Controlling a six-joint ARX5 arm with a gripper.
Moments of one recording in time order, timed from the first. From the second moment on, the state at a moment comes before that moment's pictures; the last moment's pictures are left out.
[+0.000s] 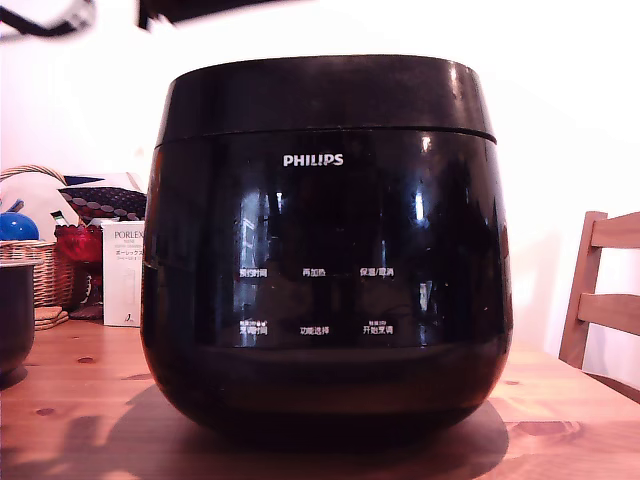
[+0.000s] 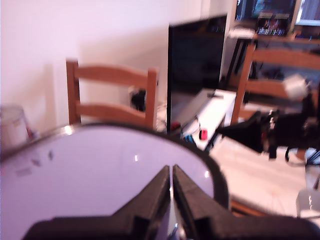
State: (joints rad) arm -0.78 1.10 0.62 0.33 0.38 -0.02
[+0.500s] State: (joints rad) arm -0.78 1.12 0.64 0.21 0.32 0.06
